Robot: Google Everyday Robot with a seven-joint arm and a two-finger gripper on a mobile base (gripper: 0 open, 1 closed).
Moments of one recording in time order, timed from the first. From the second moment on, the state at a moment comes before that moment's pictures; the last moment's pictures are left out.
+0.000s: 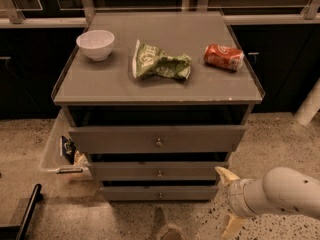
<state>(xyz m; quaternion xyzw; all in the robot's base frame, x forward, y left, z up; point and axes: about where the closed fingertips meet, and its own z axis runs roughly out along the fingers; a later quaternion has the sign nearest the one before) 0.400 -0.200 0.562 -0.66 0.71 0.05 0.25</state>
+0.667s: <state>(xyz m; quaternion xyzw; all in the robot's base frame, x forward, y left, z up) 0.413 -0.196 0.516 -0.68 0.69 0.02 0.26</state>
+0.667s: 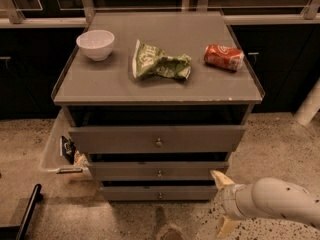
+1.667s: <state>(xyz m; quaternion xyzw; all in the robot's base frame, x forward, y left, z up) 0.427 -0.200 0.455 -0.68 0.68 0.03 0.29</state>
